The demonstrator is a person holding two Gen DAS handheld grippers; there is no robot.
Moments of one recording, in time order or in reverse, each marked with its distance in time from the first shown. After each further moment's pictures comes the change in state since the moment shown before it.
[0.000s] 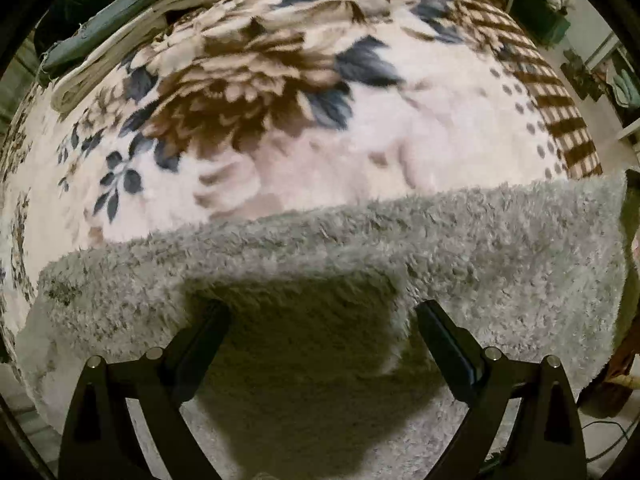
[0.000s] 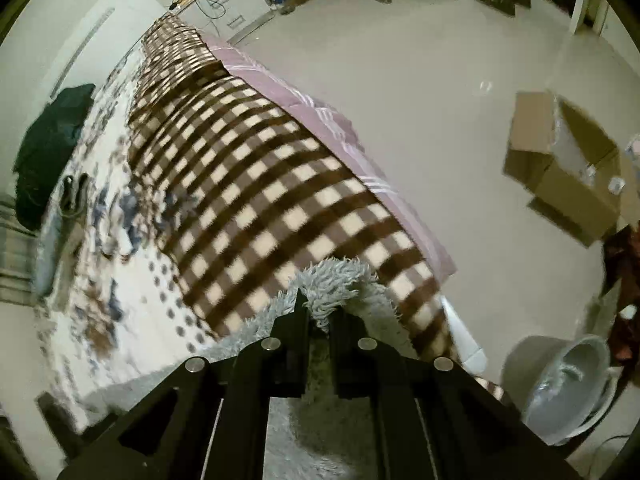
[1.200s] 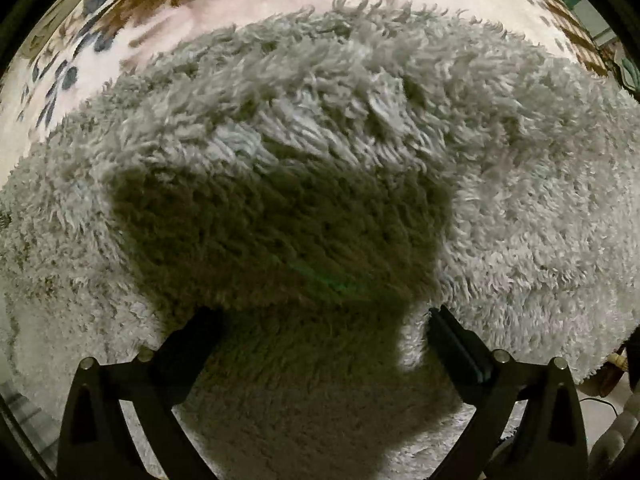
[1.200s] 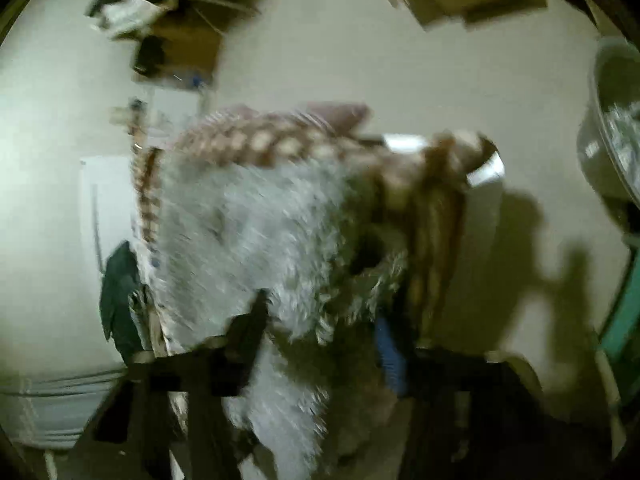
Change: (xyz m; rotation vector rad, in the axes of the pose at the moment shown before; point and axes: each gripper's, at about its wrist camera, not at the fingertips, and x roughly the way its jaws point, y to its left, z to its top) left arm 0.058 -0.030 -0.053 -0.006 0.187 -0.031; right arm 0.018 -0.122 -0.207 0.604 -0.246 0.407
